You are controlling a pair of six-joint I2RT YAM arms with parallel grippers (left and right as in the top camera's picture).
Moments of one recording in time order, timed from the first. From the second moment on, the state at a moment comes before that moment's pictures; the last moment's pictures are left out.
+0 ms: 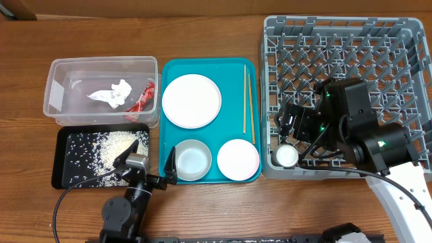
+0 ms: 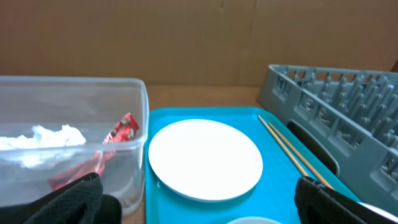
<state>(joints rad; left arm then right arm) -0.15 0.02 0.01 -0.06 0.10 -0.13 0.29 1.17 1.22 -1.06 -0.21 0.54</state>
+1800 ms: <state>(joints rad) -0.15 0.02 0.01 -0.06 0.11 -0.13 0.73 1.64 1.22 -0.95 -0.20 0.42</state>
